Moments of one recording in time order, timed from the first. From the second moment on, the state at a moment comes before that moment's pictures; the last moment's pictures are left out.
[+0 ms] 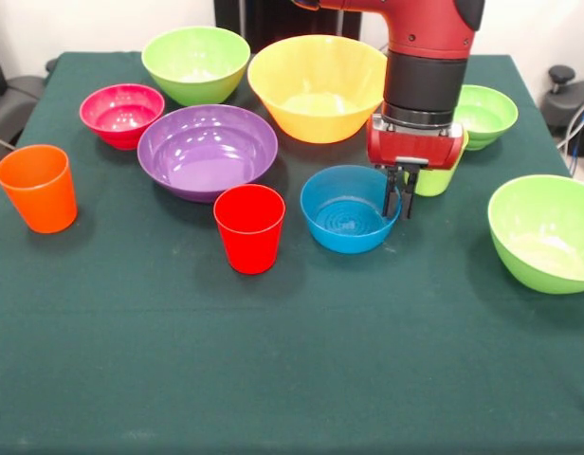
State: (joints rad) arm -0.02 -0.38 -0.06 1.63 -0.02 -0.03 1.87
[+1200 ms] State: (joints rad) arm 0.20 -0.59 -0.25 1.68 0.17 0.16 1.98
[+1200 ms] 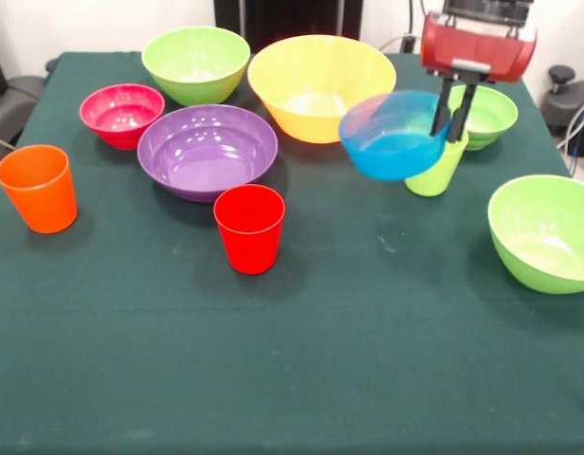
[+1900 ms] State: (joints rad) arm 0.21 -0.60 -0.35 1.58 0.19 0.34 1.99
